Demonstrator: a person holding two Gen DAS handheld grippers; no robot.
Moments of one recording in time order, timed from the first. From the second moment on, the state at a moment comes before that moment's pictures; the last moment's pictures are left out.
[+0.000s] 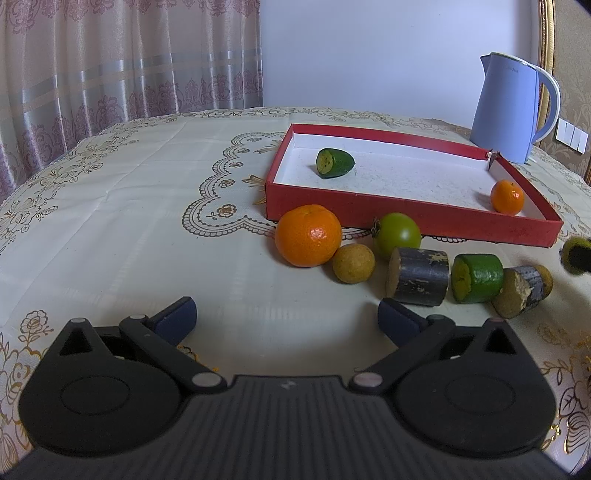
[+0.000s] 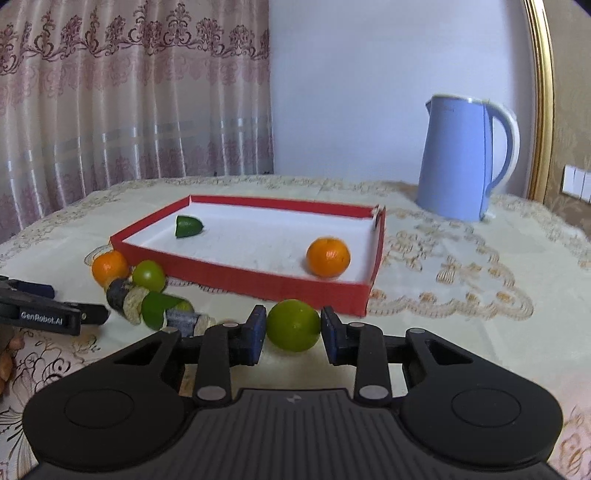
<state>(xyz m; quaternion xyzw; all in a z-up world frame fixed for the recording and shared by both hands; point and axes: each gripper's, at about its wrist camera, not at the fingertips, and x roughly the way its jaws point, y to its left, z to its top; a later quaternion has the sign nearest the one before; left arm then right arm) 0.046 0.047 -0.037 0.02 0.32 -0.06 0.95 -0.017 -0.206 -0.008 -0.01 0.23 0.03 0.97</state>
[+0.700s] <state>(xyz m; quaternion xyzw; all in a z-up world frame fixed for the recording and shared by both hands) 0.046 0.047 -0.037 0.02 0.32 -0.06 0.95 0.128 -0.169 0.002 -0.08 0.25 0.00 0.97</state>
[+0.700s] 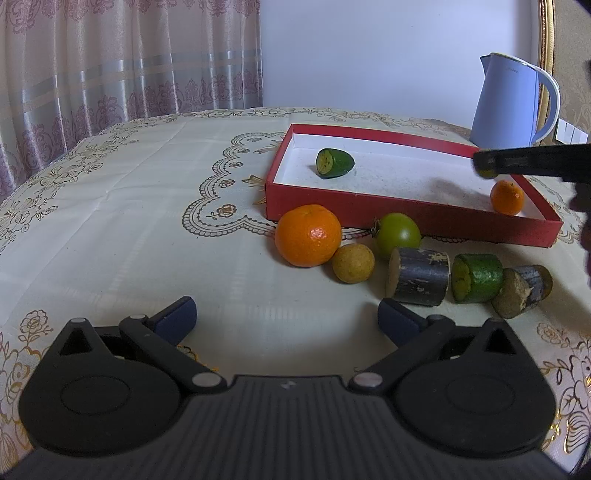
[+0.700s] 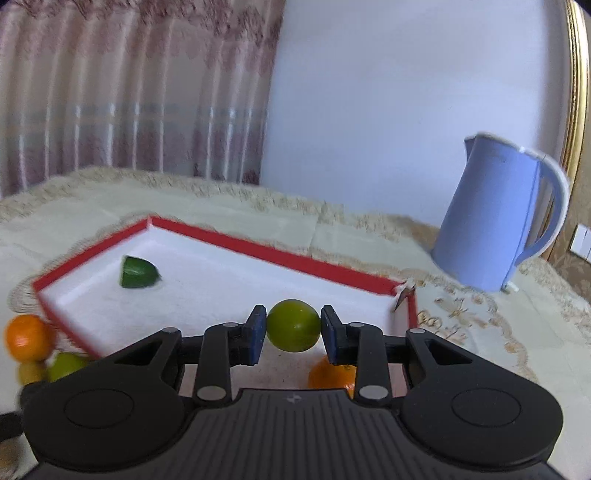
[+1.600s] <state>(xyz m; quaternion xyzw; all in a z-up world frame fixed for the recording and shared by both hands) 0.046 0.047 -0.037 0.02 0.32 -0.06 0.95 0.118 -0.180 0.005 -0.05 0.26 -0.02 0.96</state>
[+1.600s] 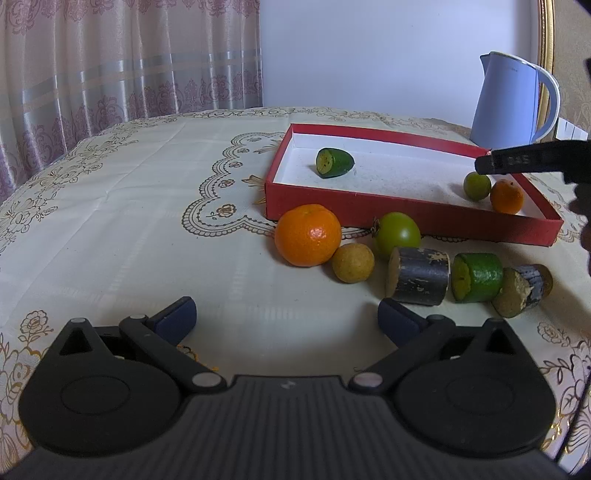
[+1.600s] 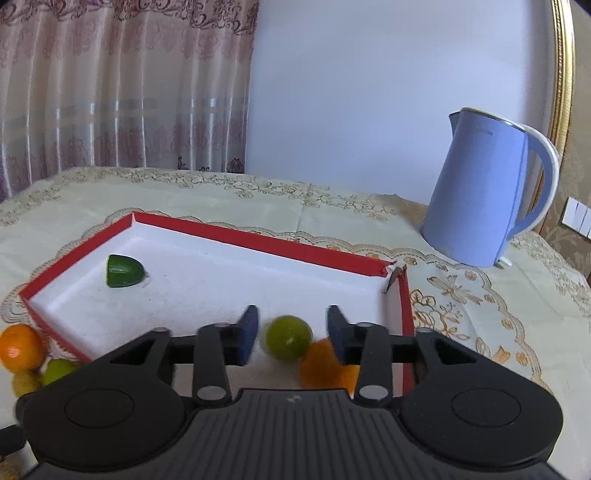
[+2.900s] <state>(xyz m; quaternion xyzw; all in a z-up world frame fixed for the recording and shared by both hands) 0.046 0.047 -0.035 0.03 0.32 -0.05 0.95 0.023 -0.226 -0.032 0.03 0.31 -0.06 0.95</state>
